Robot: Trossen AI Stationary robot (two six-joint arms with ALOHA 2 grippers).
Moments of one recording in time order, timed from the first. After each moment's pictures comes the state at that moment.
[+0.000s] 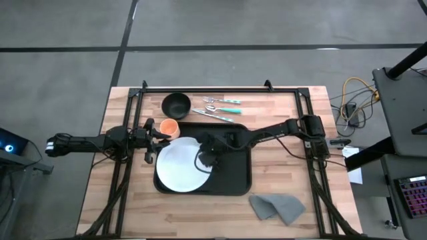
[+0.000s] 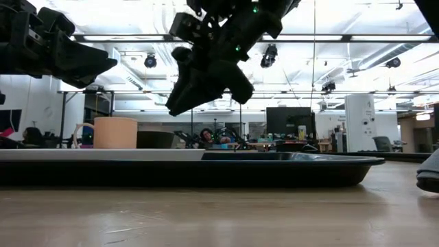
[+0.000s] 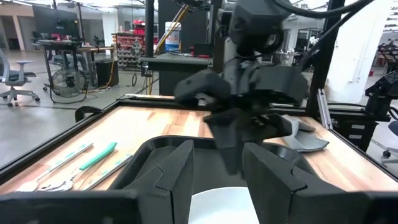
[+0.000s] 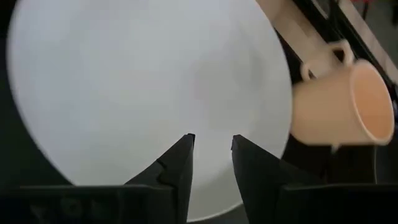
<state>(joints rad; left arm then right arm) 0.03 0.17 0.01 0.15 -0.03 -0.04 0.07 2.04 1.50 -0.27 0.05 -0.66</state>
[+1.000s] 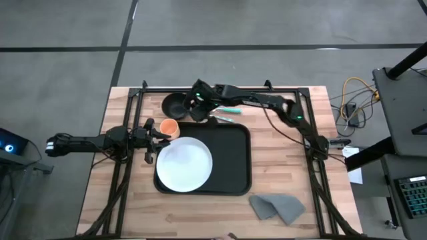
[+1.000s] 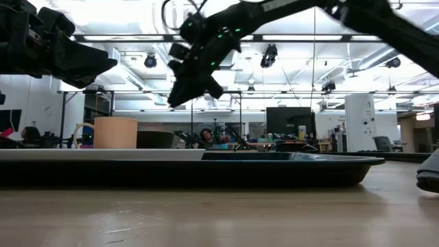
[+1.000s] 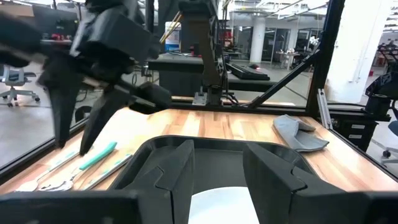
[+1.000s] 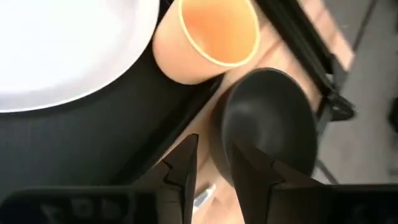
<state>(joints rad) 0.03 0.17 0.01 0.15 -0.03 -0.04 -0.30 2.32 2.17 -0.72 -0.20 -1.04</state>
